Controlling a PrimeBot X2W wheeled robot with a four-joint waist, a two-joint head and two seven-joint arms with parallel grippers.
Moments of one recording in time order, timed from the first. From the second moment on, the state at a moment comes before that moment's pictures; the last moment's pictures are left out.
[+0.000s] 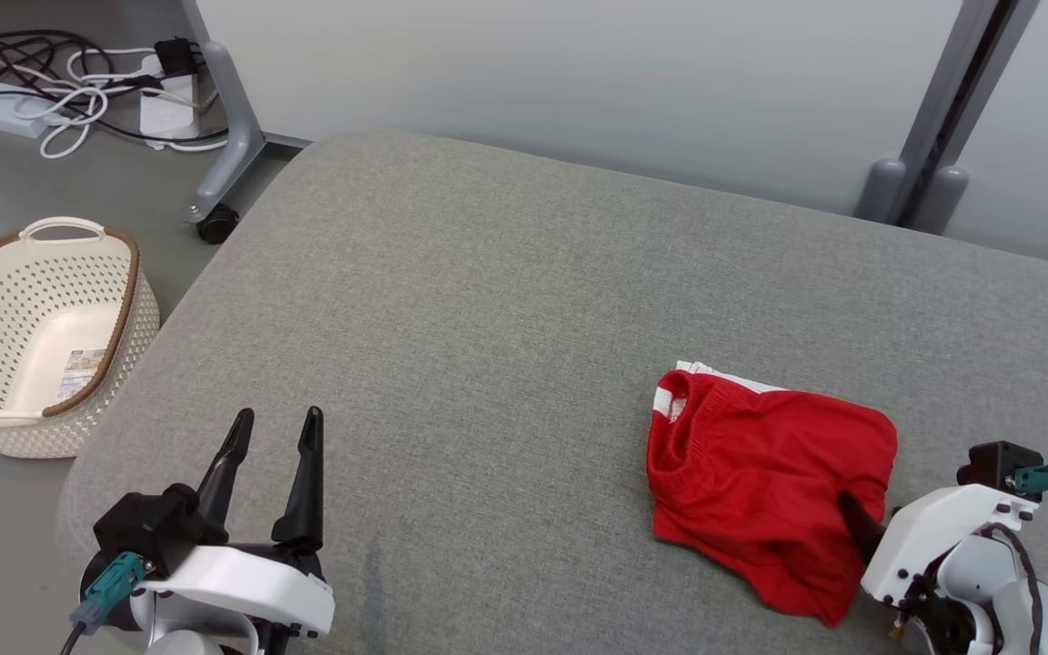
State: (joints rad) left arm -0.11 0.28 -0.37 0.16 -0.62 0.11 -0.26; right arm -0.29 -0.06 -0.07 0.62 0.42 0.13 0.33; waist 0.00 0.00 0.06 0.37
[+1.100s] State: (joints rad) left arm -0.16 0.24 -0.50 0.12 -0.58 0.05 -0.23; right arm -0.40 -0.20 0.15 0.44 0.48 0.13 0.37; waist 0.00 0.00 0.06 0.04
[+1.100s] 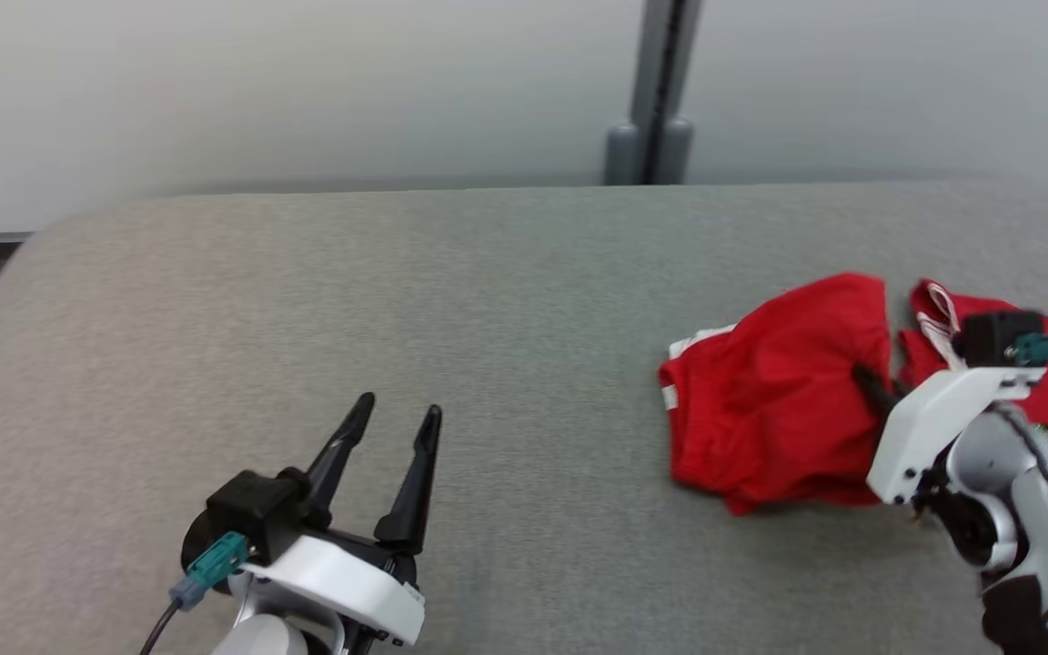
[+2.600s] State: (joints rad) left arm -0.28 0.25 -0.53 0.11 -0.57 0.04 -0.20; right arm -0.69 -0.46 0.13 0.67 0.33 0.13 0.04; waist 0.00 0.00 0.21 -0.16
